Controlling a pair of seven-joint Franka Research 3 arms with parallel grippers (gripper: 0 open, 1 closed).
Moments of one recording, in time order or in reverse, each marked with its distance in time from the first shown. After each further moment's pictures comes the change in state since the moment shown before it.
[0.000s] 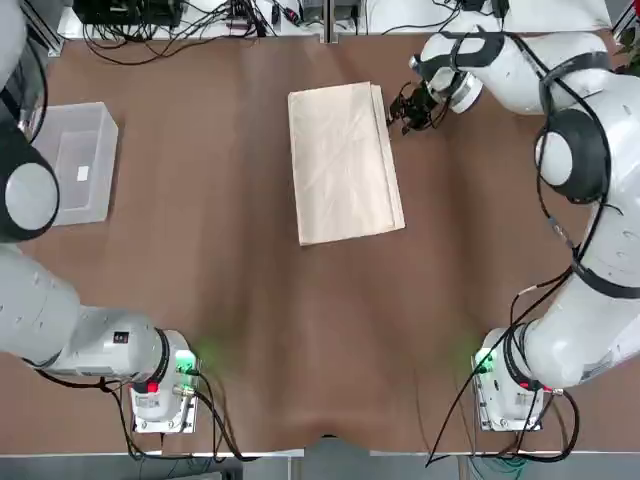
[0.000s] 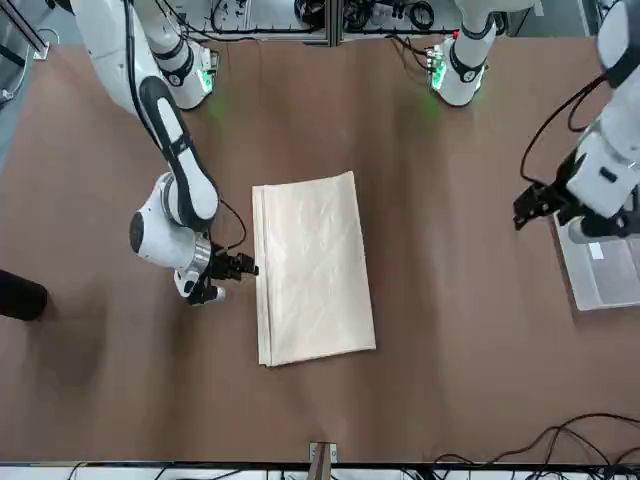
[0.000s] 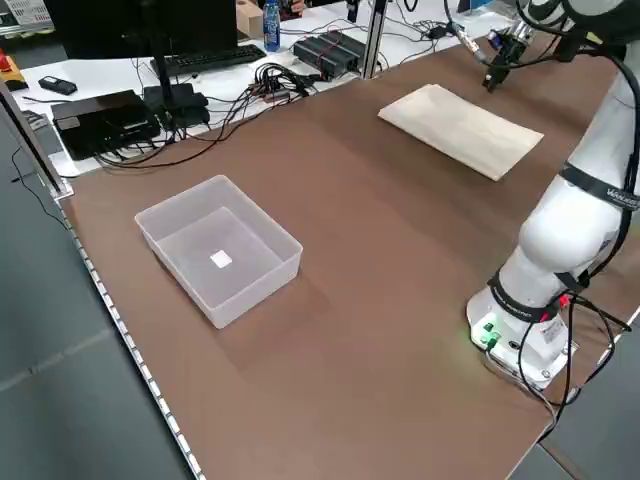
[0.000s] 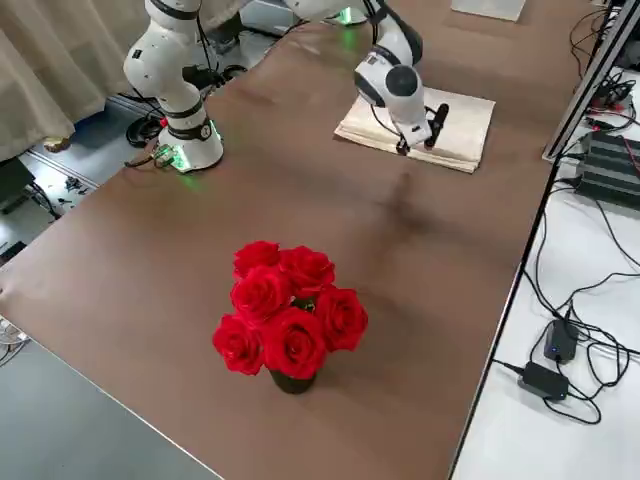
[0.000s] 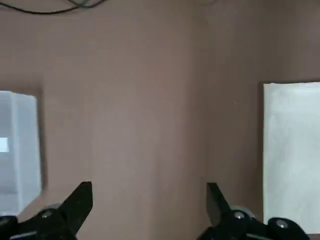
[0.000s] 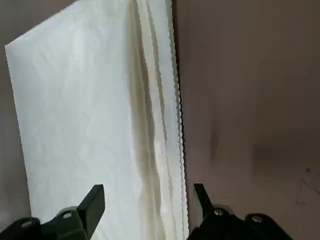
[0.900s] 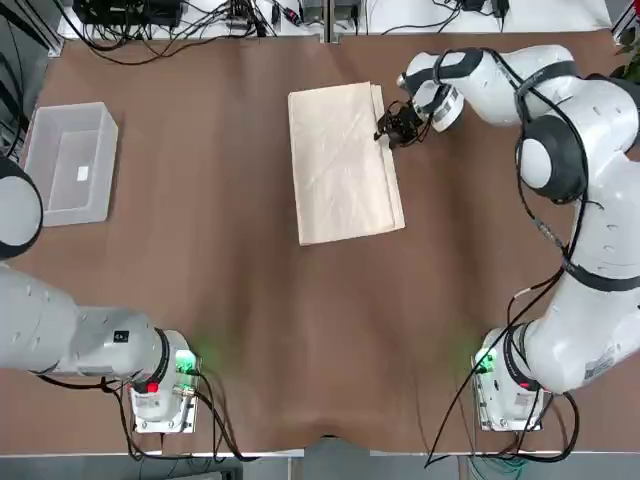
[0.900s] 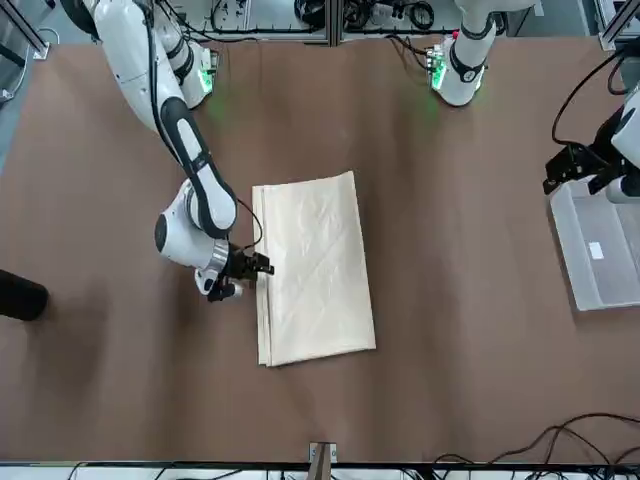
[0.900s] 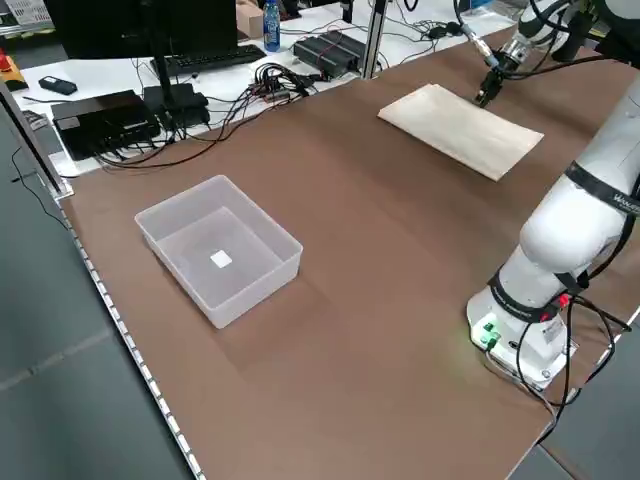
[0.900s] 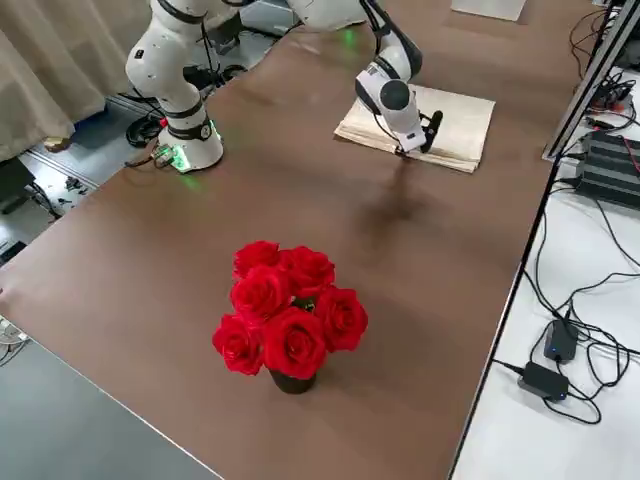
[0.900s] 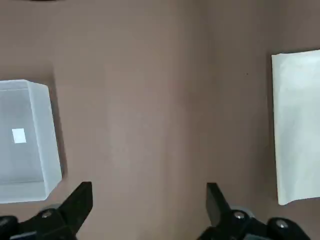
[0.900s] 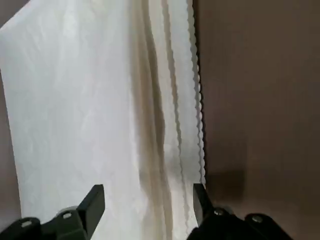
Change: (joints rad) left arm 0.039 -0.075 0.041 -0.049 -0.039 -0.073 0.150; right arm 0.056 0.069 0.012 0.023 0.102 0.076 -0.045
